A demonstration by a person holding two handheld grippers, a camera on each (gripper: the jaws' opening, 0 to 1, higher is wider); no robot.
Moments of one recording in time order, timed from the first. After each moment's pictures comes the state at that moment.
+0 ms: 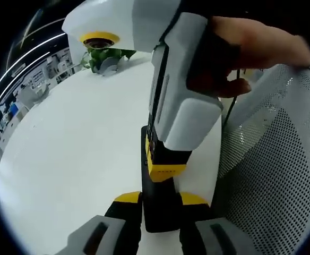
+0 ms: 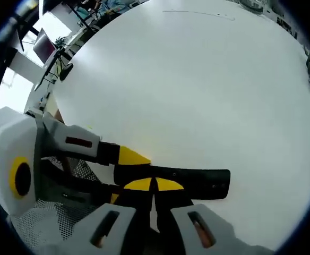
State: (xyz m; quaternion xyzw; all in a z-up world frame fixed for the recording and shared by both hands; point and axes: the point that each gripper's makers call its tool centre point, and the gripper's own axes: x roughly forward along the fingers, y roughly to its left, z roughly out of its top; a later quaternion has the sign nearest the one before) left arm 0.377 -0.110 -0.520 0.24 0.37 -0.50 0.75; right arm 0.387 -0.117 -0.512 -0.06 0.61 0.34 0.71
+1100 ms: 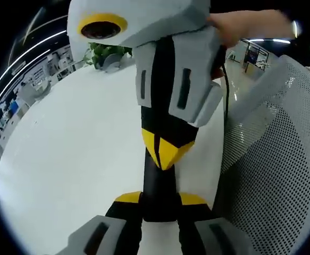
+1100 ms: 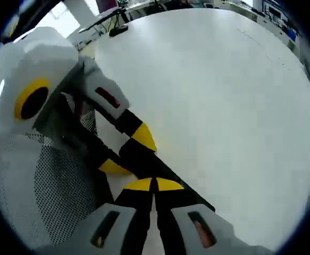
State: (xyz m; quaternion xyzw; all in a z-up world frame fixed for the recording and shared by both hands) left arm 0.385 -0.092 -0.517 0.24 0.38 -0.49 0.75; right arm 0.389 -0.116 -0.510 -0.31 0.50 0.54 0.60
